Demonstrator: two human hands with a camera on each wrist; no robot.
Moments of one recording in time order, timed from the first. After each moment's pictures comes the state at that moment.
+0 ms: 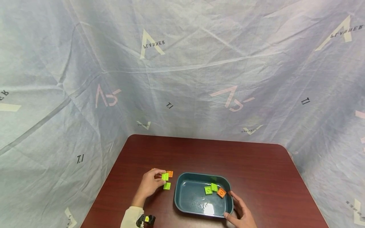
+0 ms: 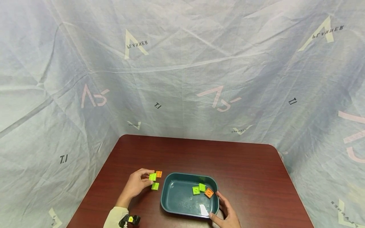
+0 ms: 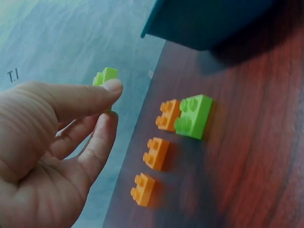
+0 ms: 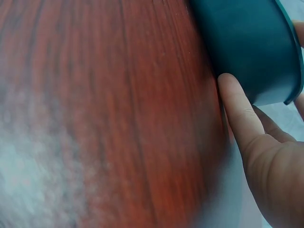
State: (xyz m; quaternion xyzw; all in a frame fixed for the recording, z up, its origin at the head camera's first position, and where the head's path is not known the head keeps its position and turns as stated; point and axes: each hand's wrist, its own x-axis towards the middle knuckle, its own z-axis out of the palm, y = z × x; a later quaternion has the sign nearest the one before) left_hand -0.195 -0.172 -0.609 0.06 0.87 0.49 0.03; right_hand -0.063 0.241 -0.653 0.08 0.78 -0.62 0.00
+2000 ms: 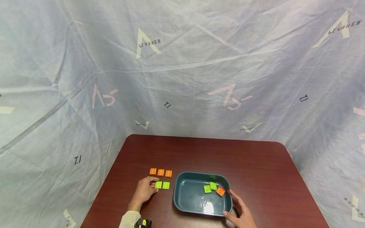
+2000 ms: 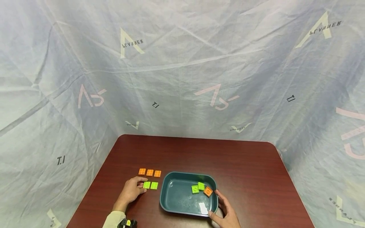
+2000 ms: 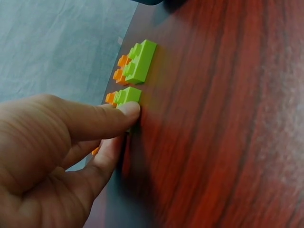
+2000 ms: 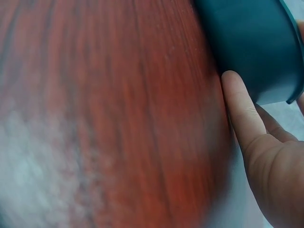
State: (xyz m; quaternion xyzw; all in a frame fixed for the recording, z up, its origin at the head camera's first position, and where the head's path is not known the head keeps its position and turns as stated) left_hand -0.187 -0.191 -0.641 0.00 0.91 0.41 0.06; right_hand -0.063 0.241 -0.651 0.07 0.78 -0.63 0.00
